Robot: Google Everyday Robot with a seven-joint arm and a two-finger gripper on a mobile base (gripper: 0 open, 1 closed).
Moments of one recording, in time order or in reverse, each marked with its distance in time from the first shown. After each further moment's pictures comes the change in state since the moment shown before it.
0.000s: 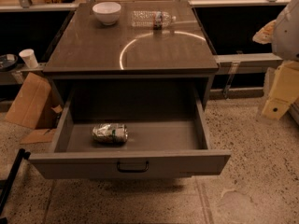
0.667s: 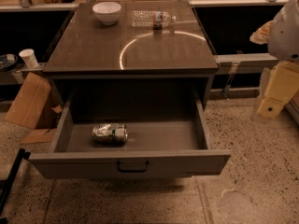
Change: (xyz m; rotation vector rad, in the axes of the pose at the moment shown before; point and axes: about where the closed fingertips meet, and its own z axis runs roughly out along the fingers) arm -0.006 -0.003 0.006 0.001 -0.020 0.001
